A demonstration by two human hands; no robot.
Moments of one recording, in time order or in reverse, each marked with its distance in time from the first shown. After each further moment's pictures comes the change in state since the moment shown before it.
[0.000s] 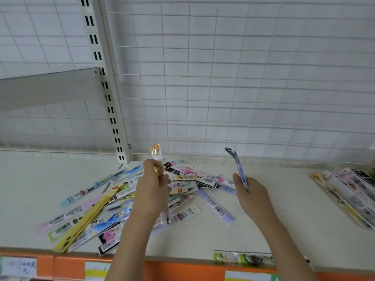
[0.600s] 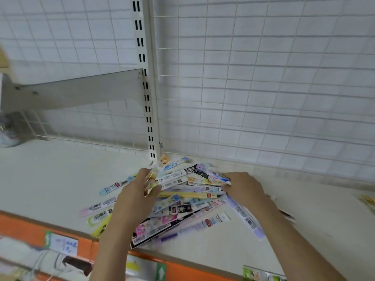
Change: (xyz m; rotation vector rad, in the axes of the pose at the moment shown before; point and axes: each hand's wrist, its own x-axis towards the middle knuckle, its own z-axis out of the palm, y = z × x) left_hand -0.005 -0.047 -0.077 0.384 0.096 0.021; right_hand 0.052 -0.048 0.068 -0.636 -0.313 -0.282
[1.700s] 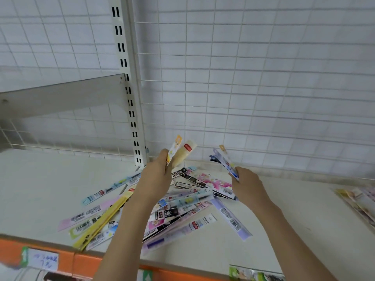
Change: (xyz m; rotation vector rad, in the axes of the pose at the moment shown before) left_hand 0.047 0.057 0.035 -0.039 -0.024 0.276; right_hand -0.013 0.035 -0.013 0.264 0.168 0.133
